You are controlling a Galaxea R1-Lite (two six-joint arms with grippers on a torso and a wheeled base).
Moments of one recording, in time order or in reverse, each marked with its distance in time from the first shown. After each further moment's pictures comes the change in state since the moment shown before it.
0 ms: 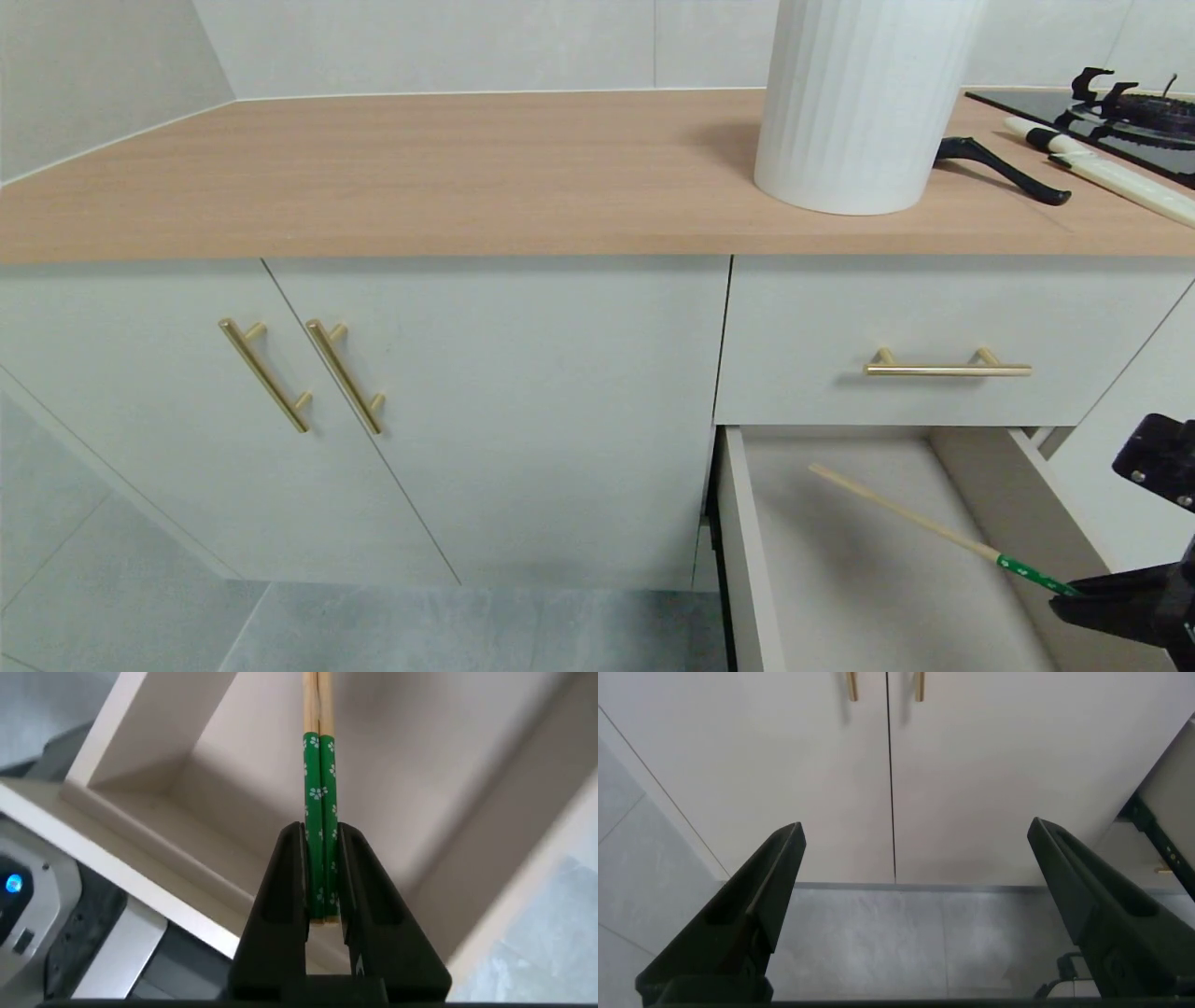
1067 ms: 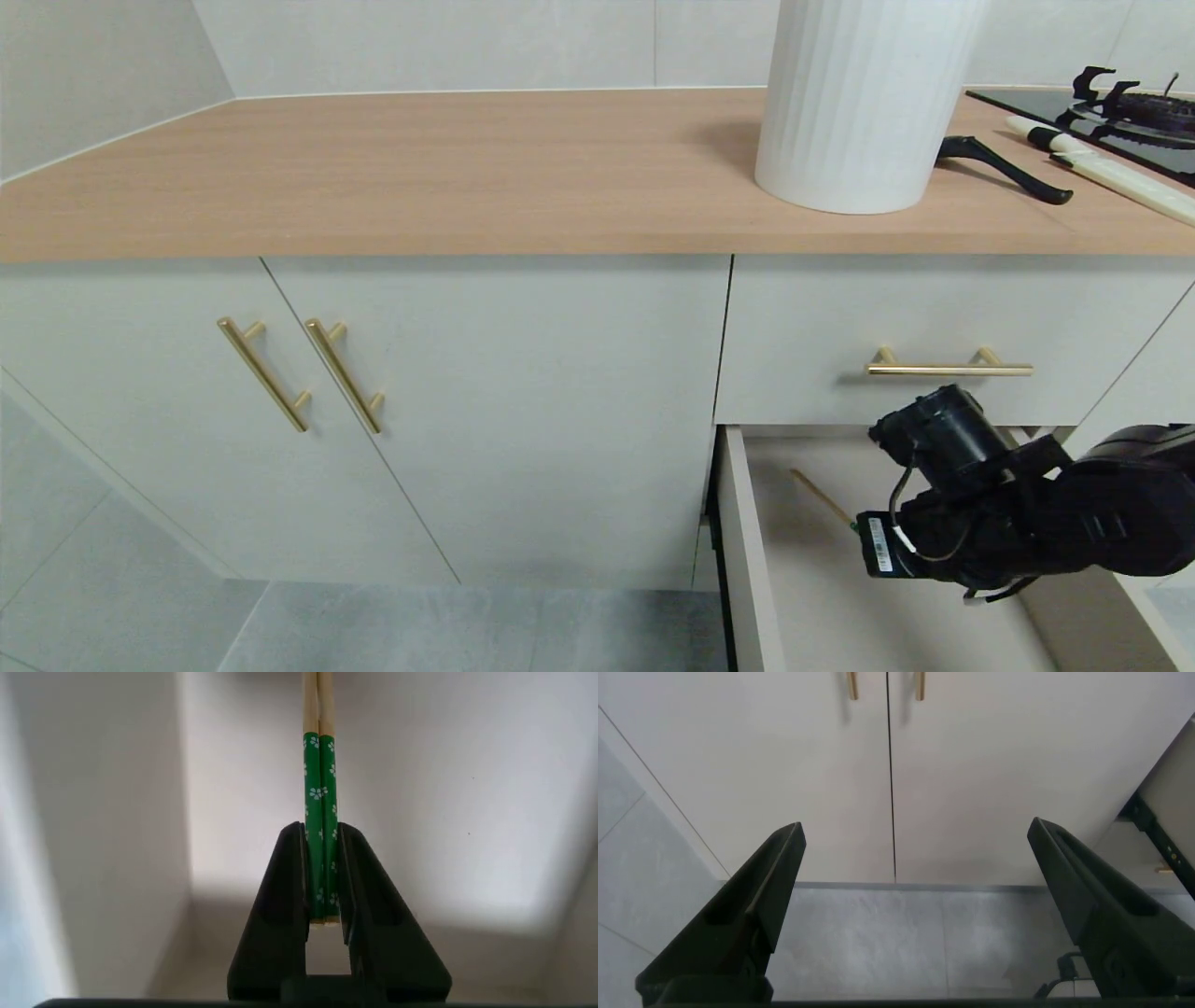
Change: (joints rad) left arm 0.000 0.000 0.000 0.000 0.000 0.000; right arm 0.206 0.659 -0.100 -0.398 -0.333 0.684
